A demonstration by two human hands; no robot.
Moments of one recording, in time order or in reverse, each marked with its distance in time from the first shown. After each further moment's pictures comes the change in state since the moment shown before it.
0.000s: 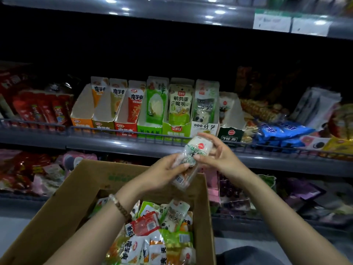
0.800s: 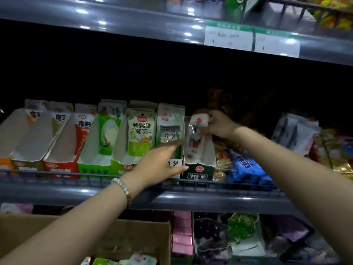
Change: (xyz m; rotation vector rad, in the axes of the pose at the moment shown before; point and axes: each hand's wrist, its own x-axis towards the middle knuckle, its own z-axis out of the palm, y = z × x) left_hand 0.187 0.025 0.008 1.167 0.250 0.242; right_hand 0.164 -0.063 -0.180 -0.725 0.149 -0.066
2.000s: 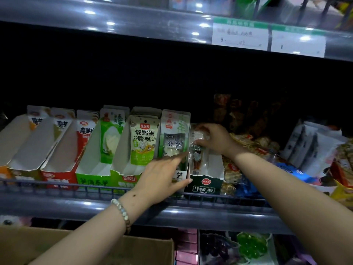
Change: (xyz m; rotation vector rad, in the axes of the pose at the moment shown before) left_hand 0.000 -0.005 0.018 0.088 0.120 0.036; right_hand 0.044 0.051 0.031 -0.342 0.145 -0.247
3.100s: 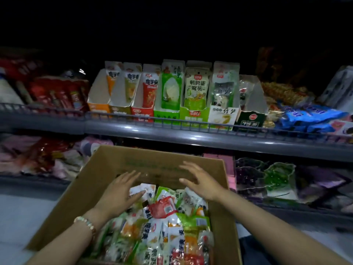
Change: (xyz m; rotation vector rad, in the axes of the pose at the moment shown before) left_hand -0.333 -0.131 -0.022 -0.074 -0.491 -0.462; right_hand -0.237 -0.204 0.177 0.322 -0.487 0.101
